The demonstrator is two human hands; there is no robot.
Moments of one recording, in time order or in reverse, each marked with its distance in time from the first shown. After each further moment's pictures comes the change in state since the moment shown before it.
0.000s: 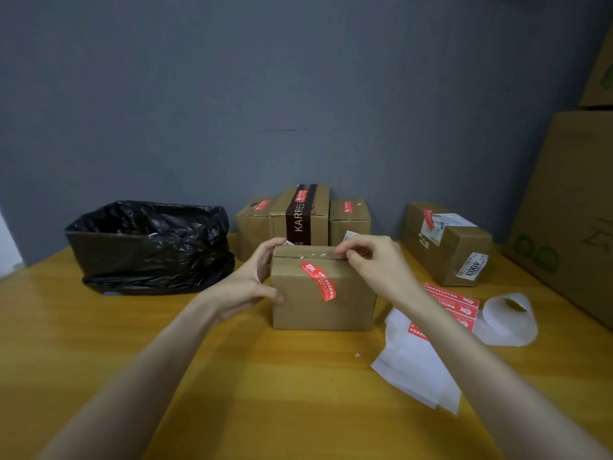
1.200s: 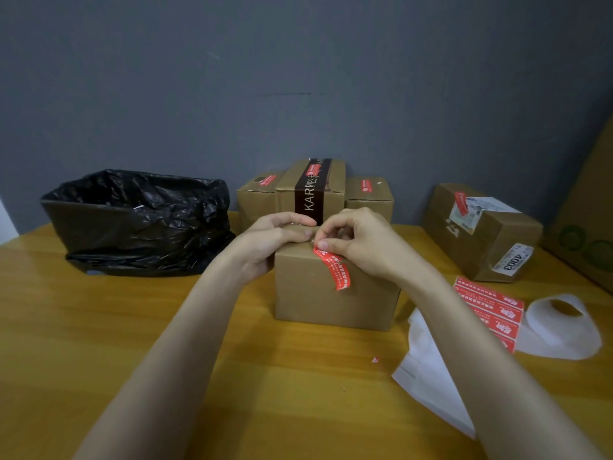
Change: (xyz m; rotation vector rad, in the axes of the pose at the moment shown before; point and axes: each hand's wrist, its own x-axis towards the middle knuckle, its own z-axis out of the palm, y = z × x) left_hand 0.046 0.014 0.009 -0.020 0.280 -0.117; right_hand 0.035 -0.003 0.028 -0.091 -0.293 -0.142
